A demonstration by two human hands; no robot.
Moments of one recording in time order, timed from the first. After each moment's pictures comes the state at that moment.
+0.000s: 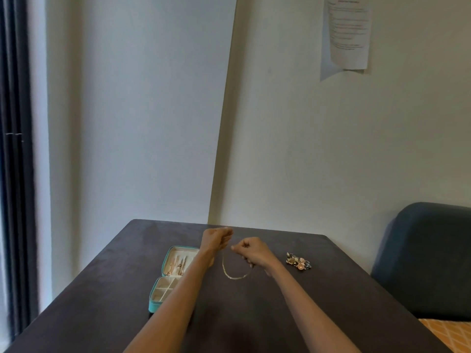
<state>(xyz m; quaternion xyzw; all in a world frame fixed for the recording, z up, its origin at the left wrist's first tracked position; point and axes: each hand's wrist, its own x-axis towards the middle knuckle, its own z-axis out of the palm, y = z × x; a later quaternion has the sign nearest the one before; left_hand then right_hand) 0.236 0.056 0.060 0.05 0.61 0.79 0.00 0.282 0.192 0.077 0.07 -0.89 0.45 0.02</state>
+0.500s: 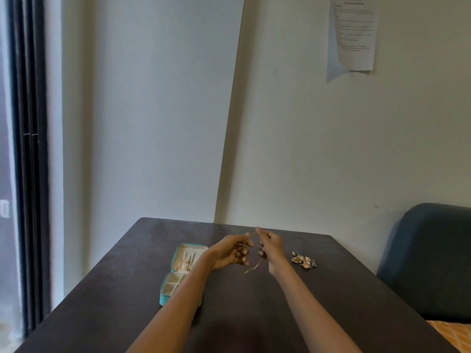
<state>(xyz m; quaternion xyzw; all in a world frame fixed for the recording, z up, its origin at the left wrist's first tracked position) 0.261 0.049 0.067 0.16 0.62 0.73 0.24 0.281 0.191 0.071 -0.05 -0.70 0.70 0.15</state>
